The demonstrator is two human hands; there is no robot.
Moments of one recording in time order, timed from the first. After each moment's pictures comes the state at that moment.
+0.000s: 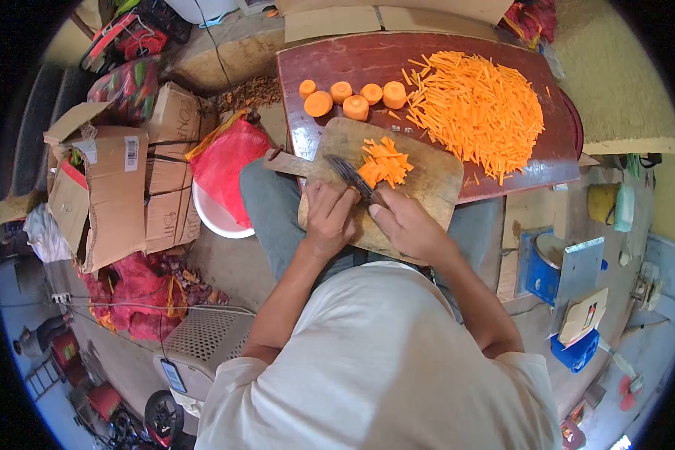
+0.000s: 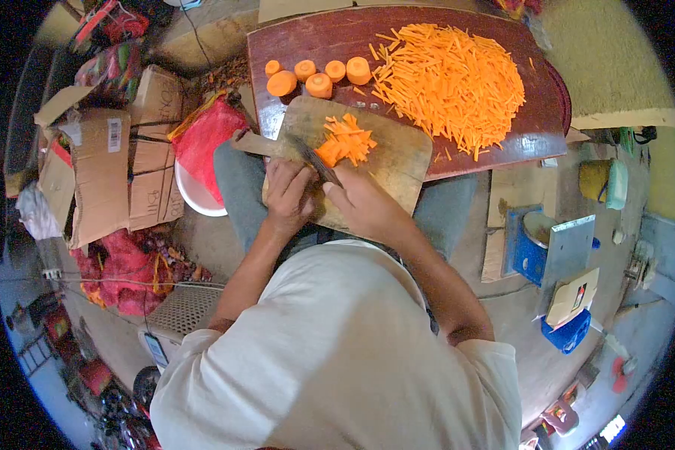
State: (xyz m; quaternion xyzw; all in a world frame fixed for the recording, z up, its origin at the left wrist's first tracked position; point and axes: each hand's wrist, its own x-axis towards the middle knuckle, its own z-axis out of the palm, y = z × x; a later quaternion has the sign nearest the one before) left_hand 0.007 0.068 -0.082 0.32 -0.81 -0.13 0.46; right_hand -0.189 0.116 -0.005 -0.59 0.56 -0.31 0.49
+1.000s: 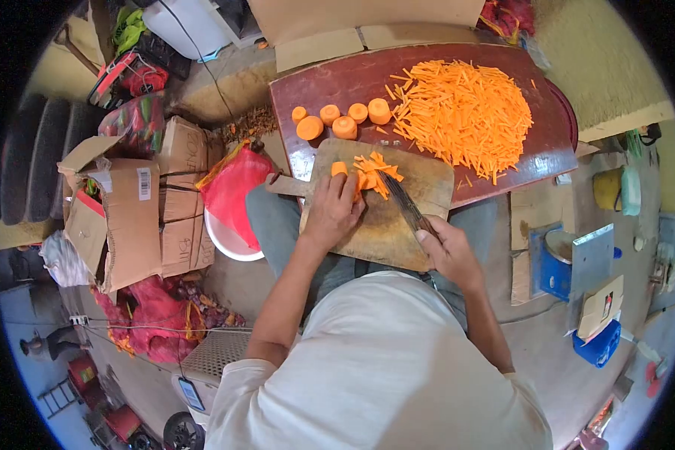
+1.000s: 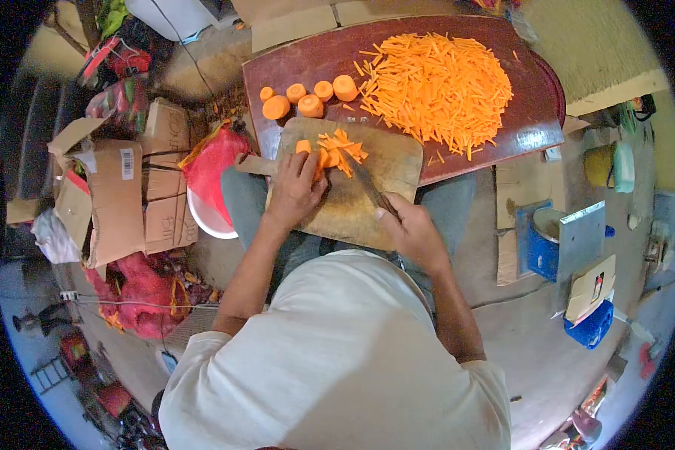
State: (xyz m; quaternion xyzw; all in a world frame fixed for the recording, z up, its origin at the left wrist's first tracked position) left_hand -0.008 0.033 -0.086 0.35 -0.88 -0.13 0.28; right_hand -0.249 0.193 -0.018 -0.47 0.65 -0.36 0.47
